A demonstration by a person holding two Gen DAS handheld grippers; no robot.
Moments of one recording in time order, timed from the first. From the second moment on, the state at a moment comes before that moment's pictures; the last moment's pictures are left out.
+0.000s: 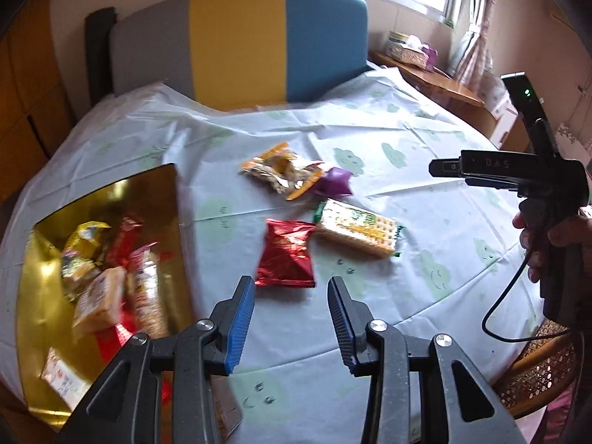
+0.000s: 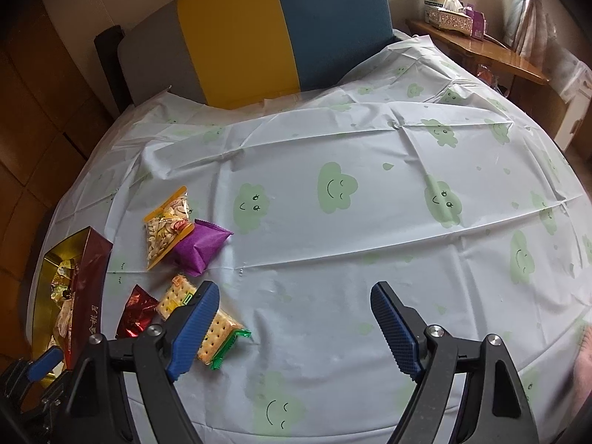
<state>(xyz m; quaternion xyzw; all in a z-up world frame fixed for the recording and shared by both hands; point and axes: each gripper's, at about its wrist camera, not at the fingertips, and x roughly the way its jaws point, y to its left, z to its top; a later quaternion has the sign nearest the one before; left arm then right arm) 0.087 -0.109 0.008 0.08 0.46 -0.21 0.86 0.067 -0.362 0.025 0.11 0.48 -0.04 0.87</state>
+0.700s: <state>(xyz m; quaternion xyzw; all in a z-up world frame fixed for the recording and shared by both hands) 0.153 -0.159 -0.062 0.17 0.49 -0.19 0.83 0.069 -0.362 0.036 0.12 0.46 -0.03 0.88</state>
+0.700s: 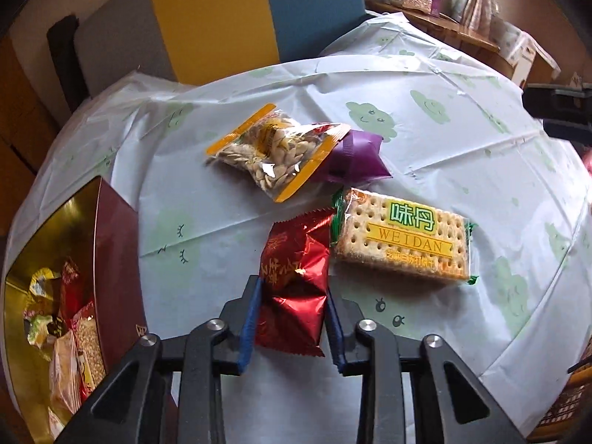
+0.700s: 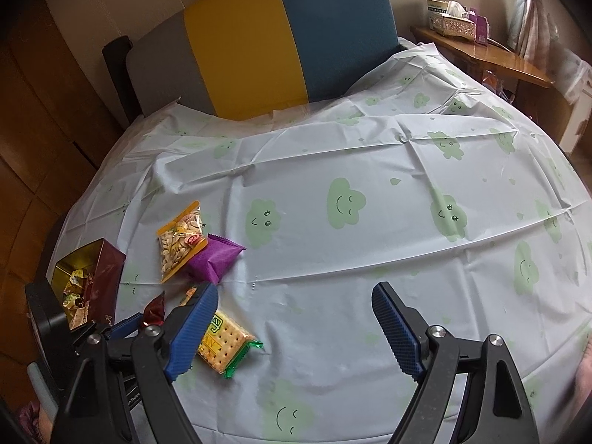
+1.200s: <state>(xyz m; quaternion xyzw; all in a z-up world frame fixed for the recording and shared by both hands) 0.078 -0.151 -0.053 0.12 0.49 -0.25 0.83 0.067 -0.367 0.032 0.11 0.47 -0.05 0.87</state>
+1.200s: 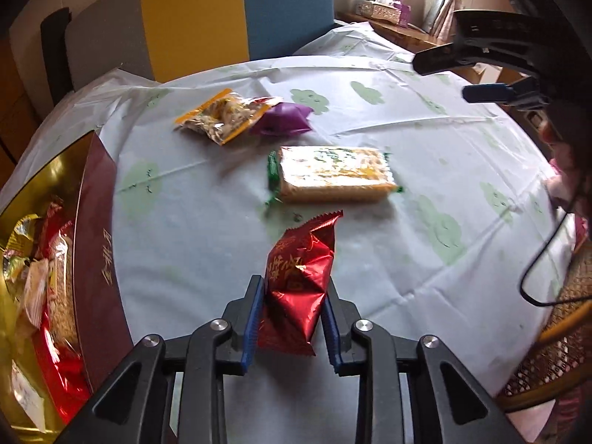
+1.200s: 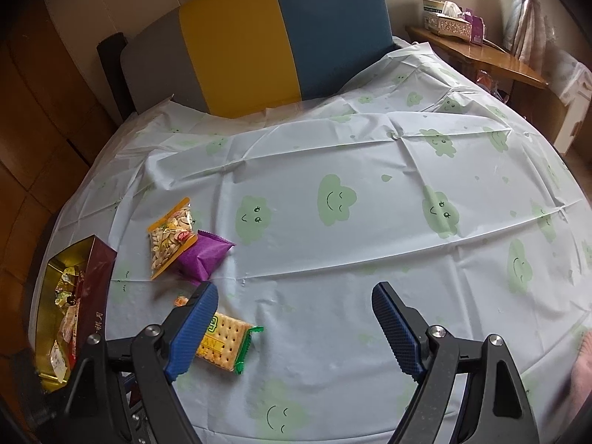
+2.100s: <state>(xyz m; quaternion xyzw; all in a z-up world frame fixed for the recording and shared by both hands) 0.081 -0.174 -0.066 0.19 0.48 -0.32 0.79 0.068 -0.367 0.034 0.11 0.47 -0.05 0.88</state>
